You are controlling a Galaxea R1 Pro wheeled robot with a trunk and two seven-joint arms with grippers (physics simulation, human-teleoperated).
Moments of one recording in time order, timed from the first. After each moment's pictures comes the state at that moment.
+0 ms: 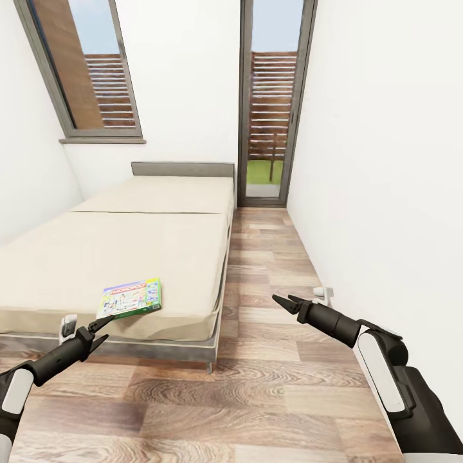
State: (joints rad) left arm -0.54 0.29 0.61 -0.77 0.46 0.78 -0.83; right arm -0.43 -0.13 -0.04 -1.48 -0.54 0.69 0.62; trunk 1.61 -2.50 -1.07
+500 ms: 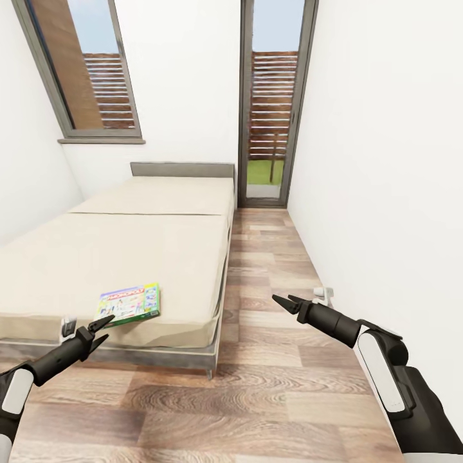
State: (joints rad) left arm -0.54 0.29 0.61 -0.77 0.46 0.78 -0.83; right arm -0.43 -0.14 -0.04 -1.48 -0.54 0.69 0.62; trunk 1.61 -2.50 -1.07
